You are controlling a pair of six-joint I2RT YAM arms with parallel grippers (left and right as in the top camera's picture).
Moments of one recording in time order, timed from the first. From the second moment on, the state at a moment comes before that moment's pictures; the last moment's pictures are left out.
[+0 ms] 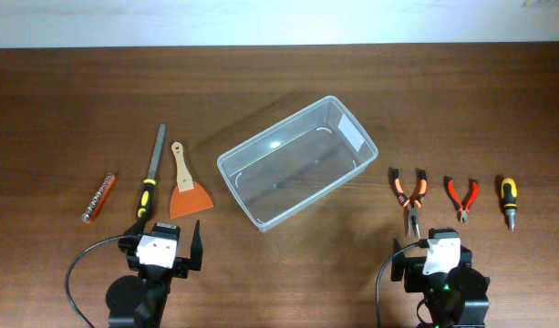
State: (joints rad) left arm -0.01 0.04 0.09 -0.28 0.09 0.17; right arm -0.03 0.02 0.16 -0.69 -0.01 -0.09
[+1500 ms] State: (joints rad) left arm -0.01 0.12 0.24 -0.25 0.29 0.15; right arm -0.03 0.05 0.26 -0.42 -0.30 -0.08
